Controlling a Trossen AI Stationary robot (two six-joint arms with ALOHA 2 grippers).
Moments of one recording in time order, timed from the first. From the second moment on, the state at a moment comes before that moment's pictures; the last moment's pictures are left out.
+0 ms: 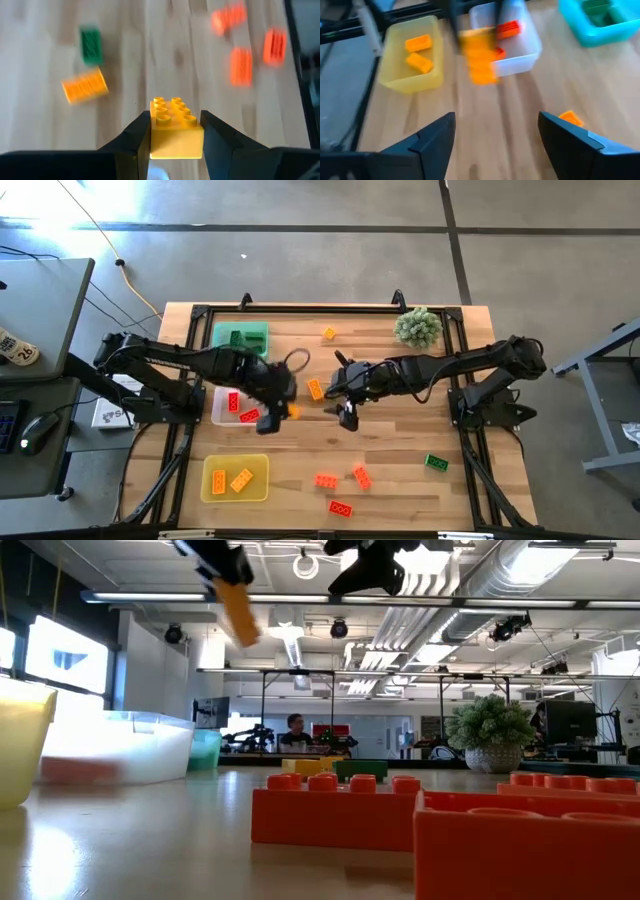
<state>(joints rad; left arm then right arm) -0.01 1.42 1.25 -0.84 0.04 -0.12 0.13 1.56 1.32 -0.43 0.06 0.26</state>
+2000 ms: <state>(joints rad) -0.52 1.51 1.13 -1.01 0.43 -0.89 -0.11 1.94 1.31 -0.67 0.02 -0.30</state>
